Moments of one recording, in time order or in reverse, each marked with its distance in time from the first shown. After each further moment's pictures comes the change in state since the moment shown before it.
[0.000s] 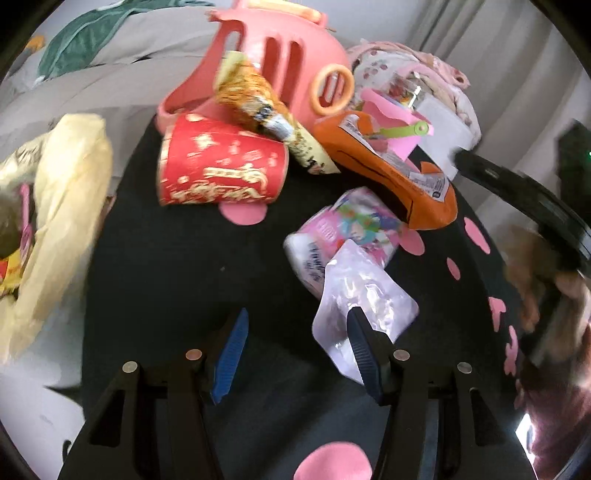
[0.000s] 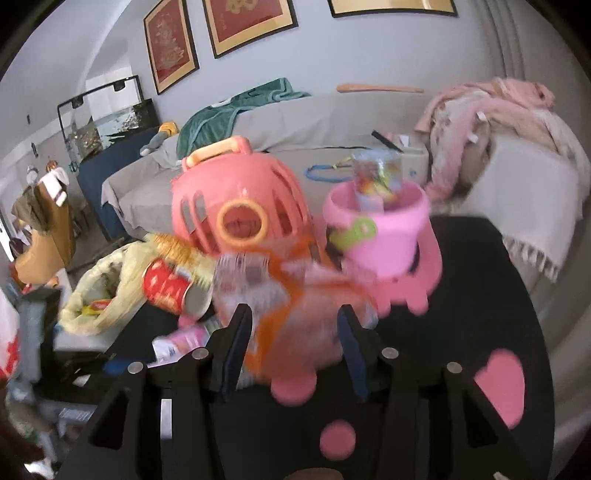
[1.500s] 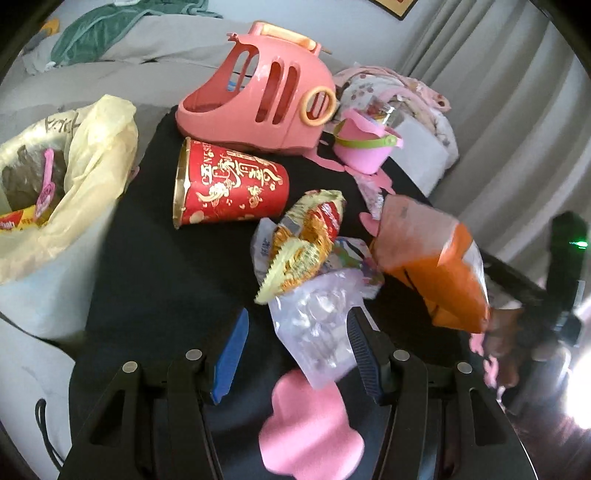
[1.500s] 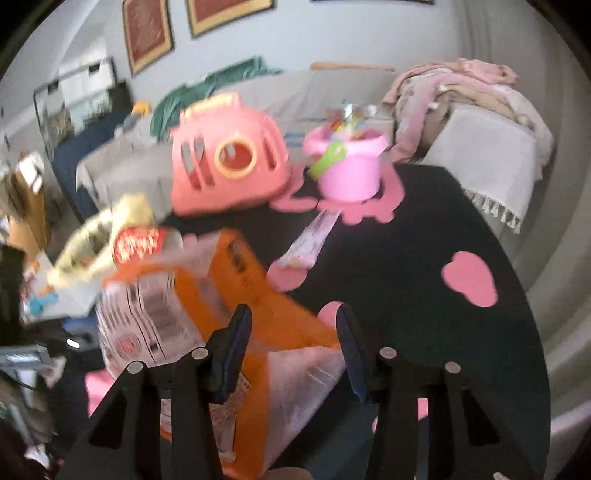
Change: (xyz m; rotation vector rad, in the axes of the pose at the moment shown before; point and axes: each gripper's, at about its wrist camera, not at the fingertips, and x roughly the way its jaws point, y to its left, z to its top) left arm -0.036 -0.006 -0.038 -0.034 -0.078 -0.066; right arm -0.065 0.013 -0.073 0.053 0.066 -0.122
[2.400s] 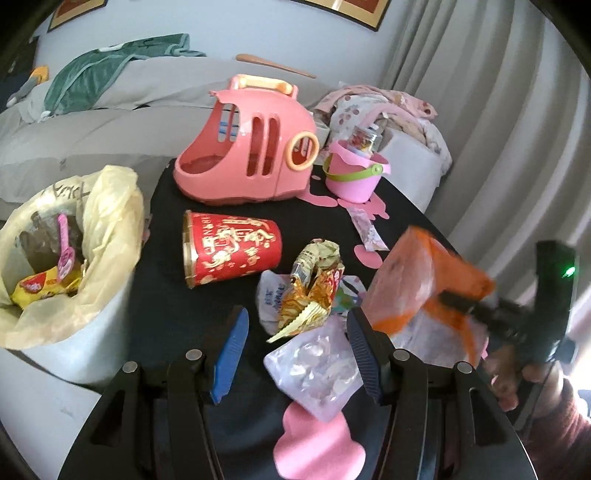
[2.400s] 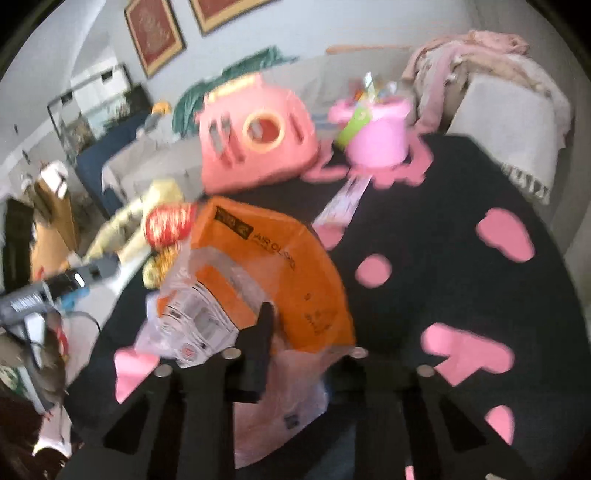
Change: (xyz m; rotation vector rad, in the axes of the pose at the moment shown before) left arm -0.029 -0.018 0.020 0.121 -0.097 0.050; right arm -0.001 0.005 -0.027 0.044 0.037 0.131
